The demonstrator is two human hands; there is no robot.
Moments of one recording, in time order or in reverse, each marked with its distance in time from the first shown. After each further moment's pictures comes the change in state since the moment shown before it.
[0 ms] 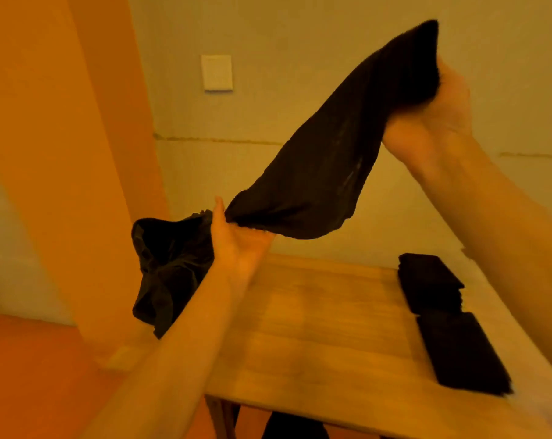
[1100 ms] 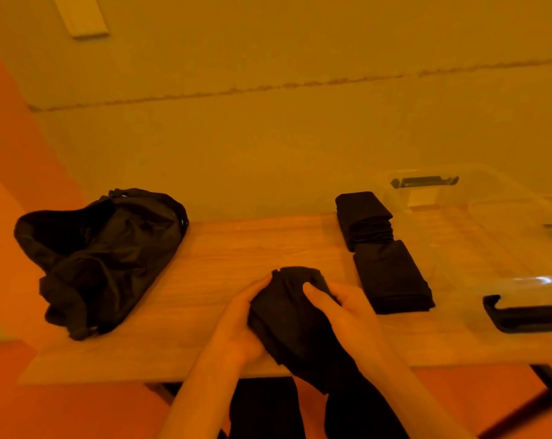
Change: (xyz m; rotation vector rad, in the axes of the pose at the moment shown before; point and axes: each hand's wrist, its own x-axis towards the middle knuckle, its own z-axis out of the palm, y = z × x) left_hand -0.090 -0.156 -0.057 0.415 0.307 -0.688; right_hand -0.248 0.083 -0.175 -0.887 0.366 0.447
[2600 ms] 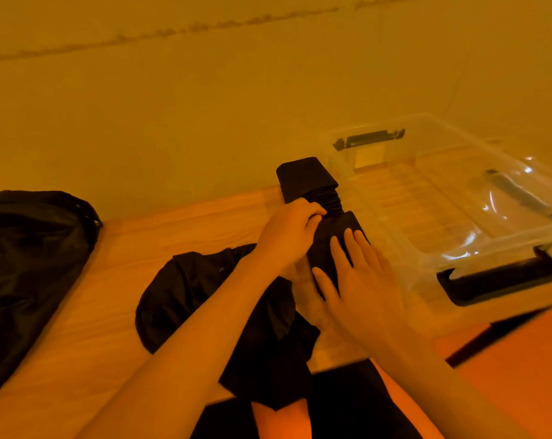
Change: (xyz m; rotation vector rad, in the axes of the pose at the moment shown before) left_hand 0.161 -0.017 0.129 1.839 -0.182 0.909; right_hand 0.041 0.073 -0.101 -1.392 0.435 -0.097
